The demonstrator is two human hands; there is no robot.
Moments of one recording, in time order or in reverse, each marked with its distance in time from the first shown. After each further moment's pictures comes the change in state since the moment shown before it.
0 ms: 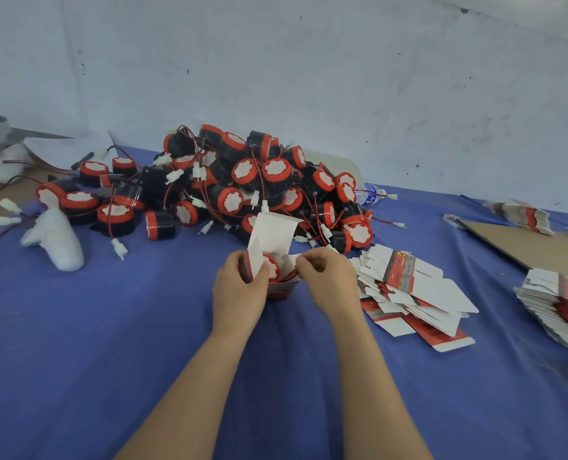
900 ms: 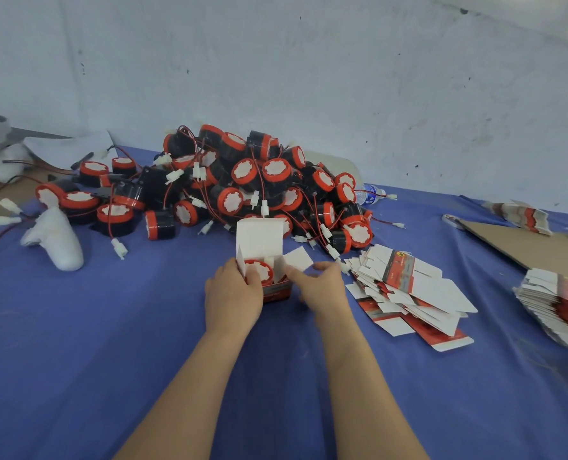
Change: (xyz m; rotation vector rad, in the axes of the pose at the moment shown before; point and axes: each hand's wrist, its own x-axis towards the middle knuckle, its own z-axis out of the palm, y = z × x) left_hand 0.003 0.000 -0.005 0.356 -0.025 0.006; right_hand 0.001 0.003 0.016 0.195 -0.050 0.410
